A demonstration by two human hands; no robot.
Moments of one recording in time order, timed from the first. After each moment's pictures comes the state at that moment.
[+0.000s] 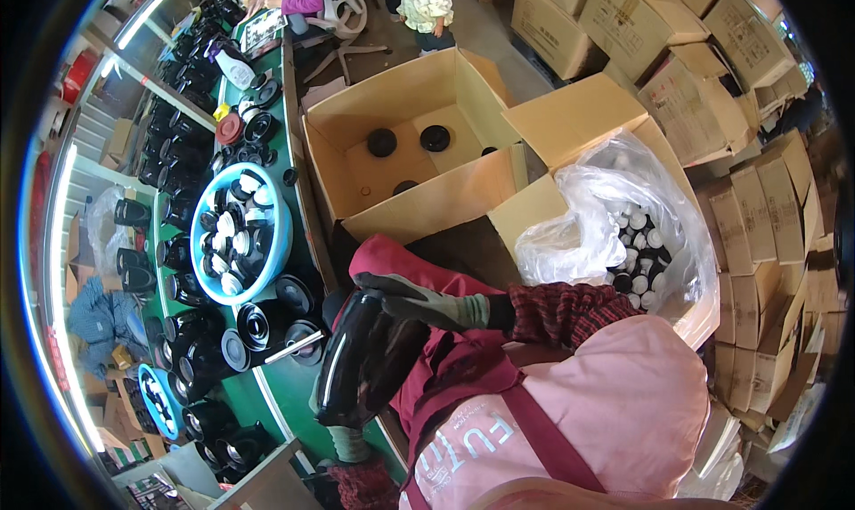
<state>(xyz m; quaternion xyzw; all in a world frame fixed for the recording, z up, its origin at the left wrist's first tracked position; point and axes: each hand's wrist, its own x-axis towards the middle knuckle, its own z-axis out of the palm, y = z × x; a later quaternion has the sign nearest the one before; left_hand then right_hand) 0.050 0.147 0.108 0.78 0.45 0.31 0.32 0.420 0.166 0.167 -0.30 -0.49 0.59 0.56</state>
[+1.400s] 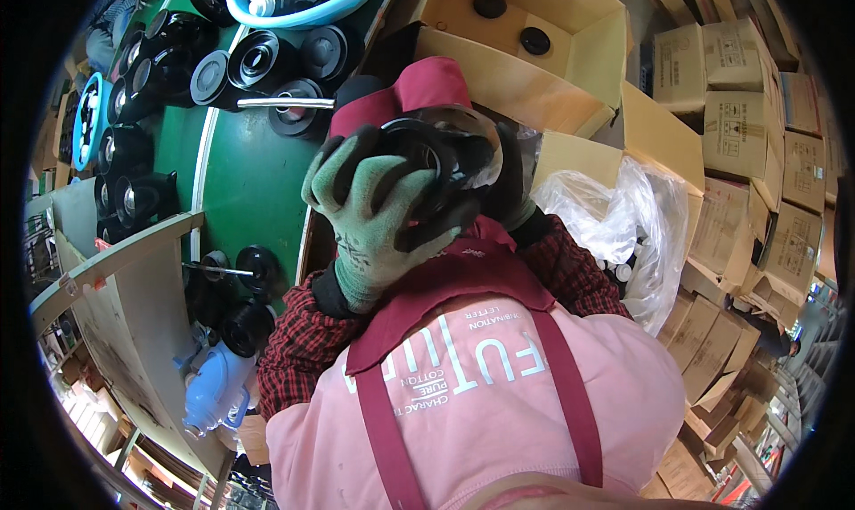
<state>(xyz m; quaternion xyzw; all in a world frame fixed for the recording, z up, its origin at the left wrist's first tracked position) 0.219 0.116 0.271 0.80 0.49 0.36 0.05 0.427 0.138 0.167 -0.20 -0.30 0.78 0.50</state>
